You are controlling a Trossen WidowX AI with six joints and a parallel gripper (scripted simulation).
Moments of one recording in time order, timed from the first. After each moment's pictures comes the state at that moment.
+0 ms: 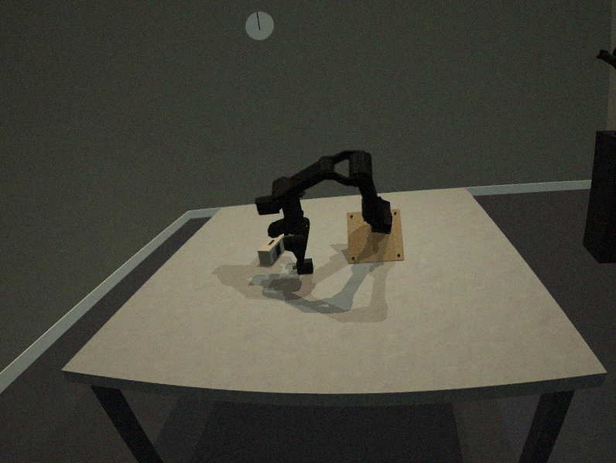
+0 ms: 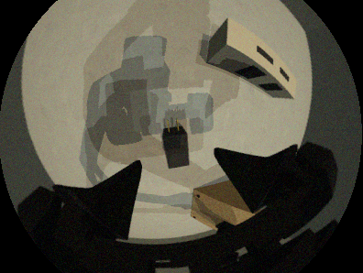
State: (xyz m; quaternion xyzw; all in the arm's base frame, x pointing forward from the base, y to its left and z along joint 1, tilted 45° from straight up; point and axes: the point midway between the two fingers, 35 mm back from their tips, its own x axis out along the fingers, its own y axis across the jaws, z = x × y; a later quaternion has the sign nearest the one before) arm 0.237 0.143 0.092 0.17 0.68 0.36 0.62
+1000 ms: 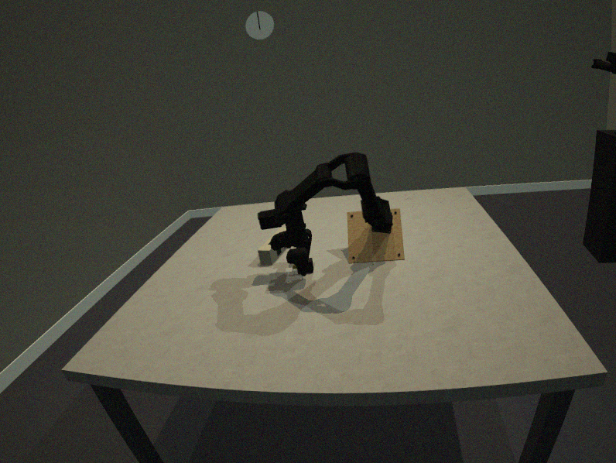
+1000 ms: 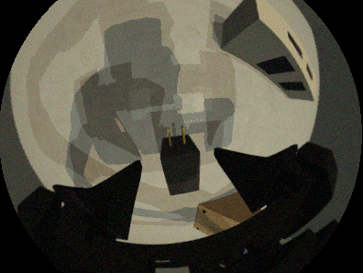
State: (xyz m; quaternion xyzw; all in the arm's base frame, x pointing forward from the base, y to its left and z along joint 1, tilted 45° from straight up) arm 0.231 0.173 0.062 0.17 0.68 0.36 0.62
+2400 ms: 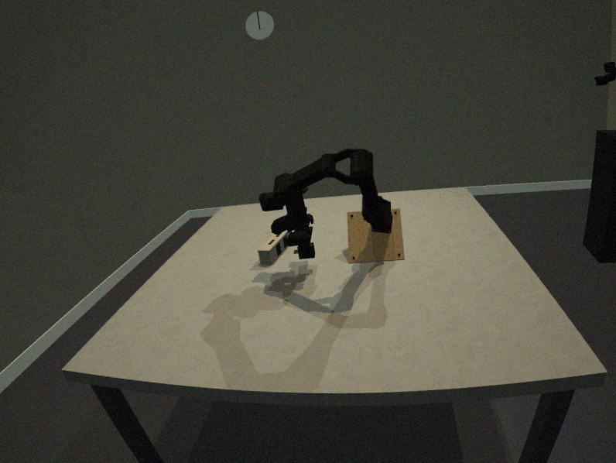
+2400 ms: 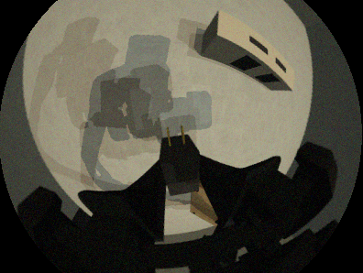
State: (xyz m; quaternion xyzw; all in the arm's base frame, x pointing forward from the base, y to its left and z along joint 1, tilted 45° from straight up) arm 0.228 0.132 0.092 0.18 0.68 0.36 0.61
